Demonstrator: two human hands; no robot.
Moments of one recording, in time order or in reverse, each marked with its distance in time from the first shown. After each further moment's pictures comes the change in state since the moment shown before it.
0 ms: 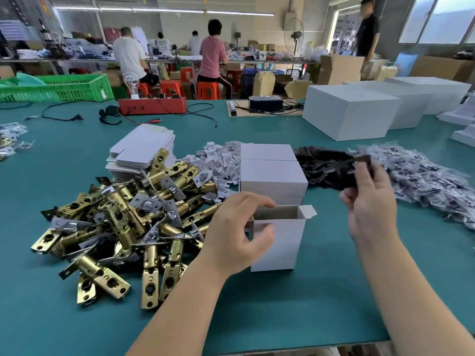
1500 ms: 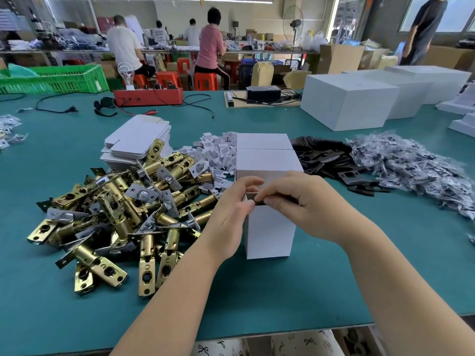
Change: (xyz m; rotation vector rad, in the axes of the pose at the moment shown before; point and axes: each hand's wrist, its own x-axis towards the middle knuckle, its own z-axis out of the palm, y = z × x) left_hand -0.001 -0.016 0.010 -0.455 -0.113 -0.341; right_hand -0.052 -0.035 0.047 -0.952 -0.962 -0.374
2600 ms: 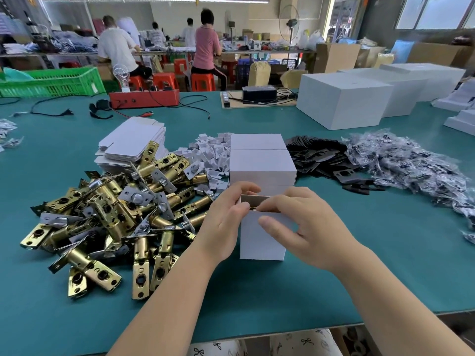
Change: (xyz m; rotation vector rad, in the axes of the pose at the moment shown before) left_hand 0.000 0.000 0.003 -0.054 0.025 0.038; right_hand -0.027 0.006 0.022 -0.158 0.269 -0.164
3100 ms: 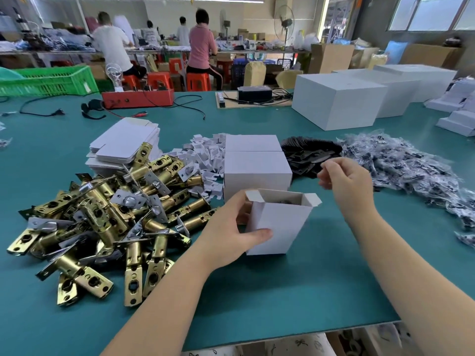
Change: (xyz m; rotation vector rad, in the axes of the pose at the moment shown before) left_hand -0.003 -0.001 0.003 0.138 -0.150 -0.167; right_hand 0.013 0.106 -0.015 0.389 0.481 0.768
